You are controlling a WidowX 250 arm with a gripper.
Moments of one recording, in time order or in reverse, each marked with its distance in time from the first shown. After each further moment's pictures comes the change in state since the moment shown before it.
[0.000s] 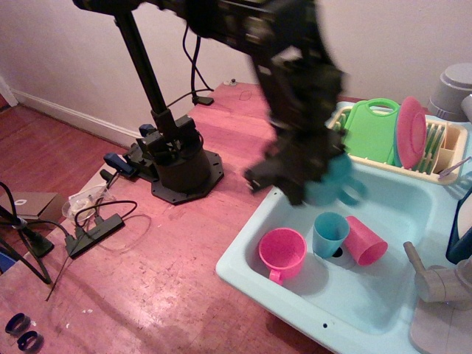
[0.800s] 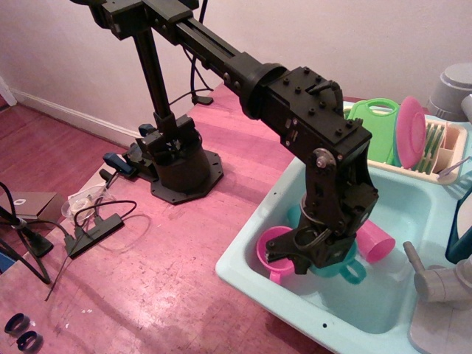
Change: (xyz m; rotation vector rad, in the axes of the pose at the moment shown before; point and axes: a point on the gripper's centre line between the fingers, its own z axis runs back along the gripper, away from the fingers) arm 0.015 -0.024 -0.076 -0.196 0.050 -0.035
